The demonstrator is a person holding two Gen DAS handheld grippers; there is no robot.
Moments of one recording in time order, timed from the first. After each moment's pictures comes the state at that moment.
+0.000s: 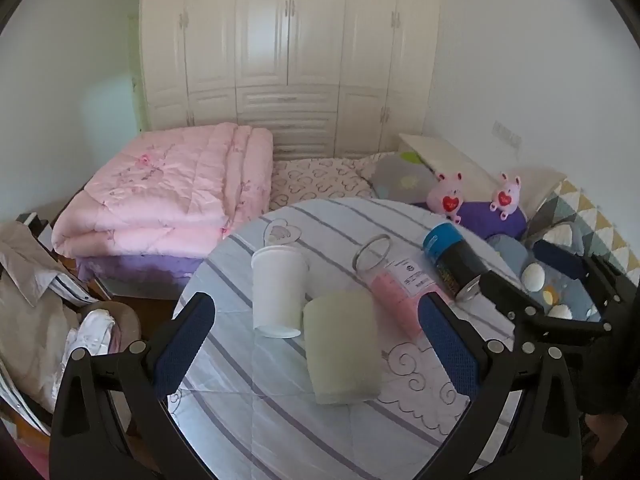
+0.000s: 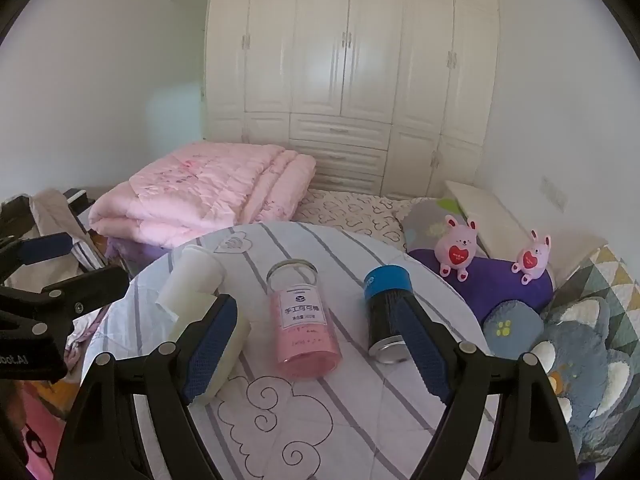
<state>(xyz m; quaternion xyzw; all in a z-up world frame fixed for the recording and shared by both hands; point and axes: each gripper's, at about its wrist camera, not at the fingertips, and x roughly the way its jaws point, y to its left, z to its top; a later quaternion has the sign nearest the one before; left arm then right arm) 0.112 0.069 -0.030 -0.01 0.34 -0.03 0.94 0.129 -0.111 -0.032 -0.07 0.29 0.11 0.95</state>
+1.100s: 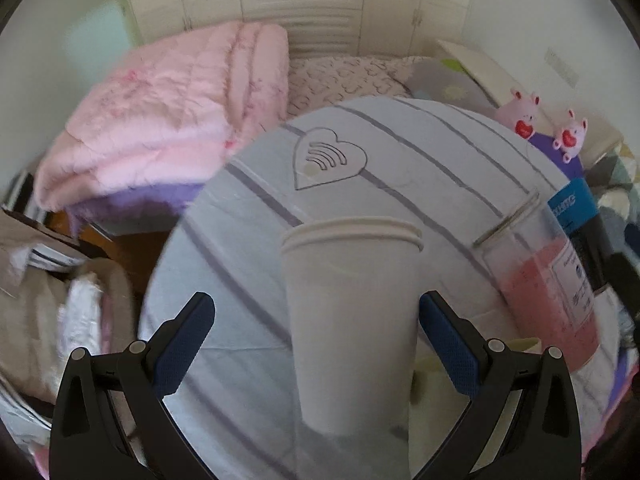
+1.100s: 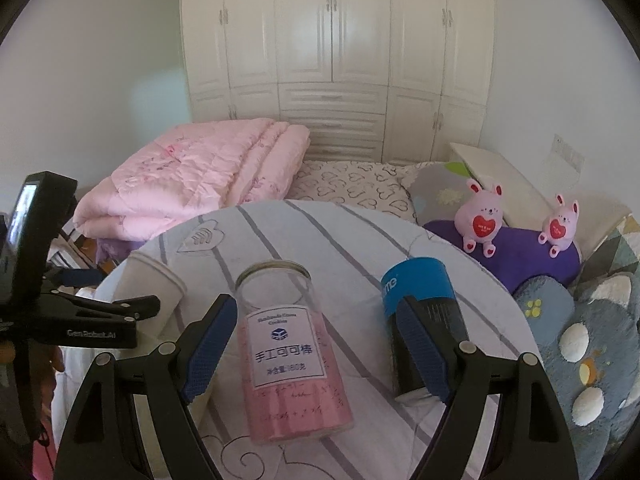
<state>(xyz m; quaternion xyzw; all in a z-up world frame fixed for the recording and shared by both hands) 0.271 0.107 -0.146 -0.02 0.52 -0.01 0.86 0.217 -0.106 -0.081 -0.03 0.35 0.10 0.93</state>
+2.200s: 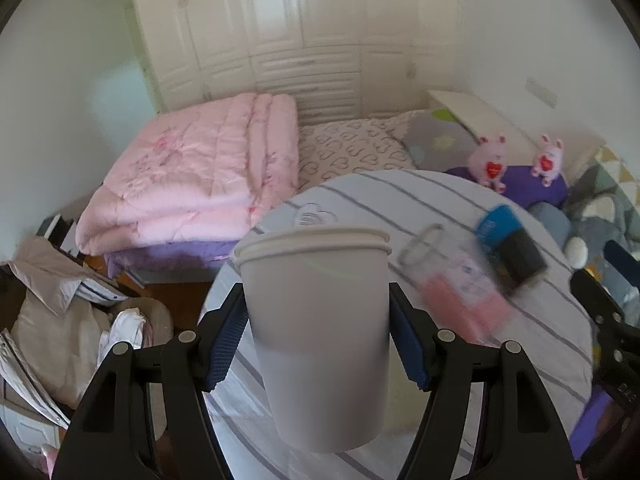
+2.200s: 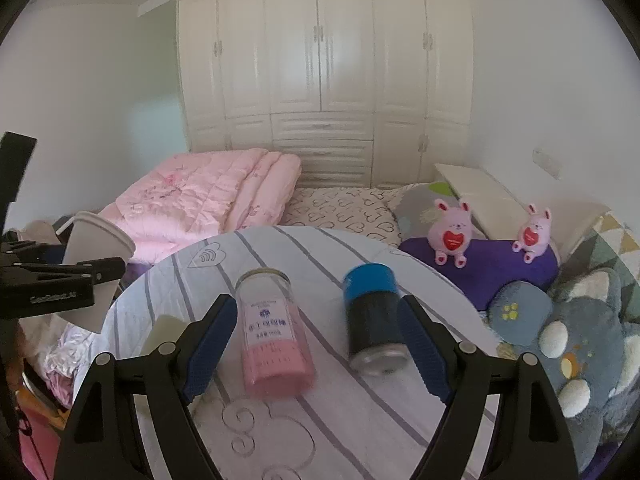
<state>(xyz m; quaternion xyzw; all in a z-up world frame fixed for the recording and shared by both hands) 0.177 0.065 -0.039 0.04 0.41 0.01 0.91 0.151 -0.150 -0.032 -0.02 0.27 0.09 0.96</state>
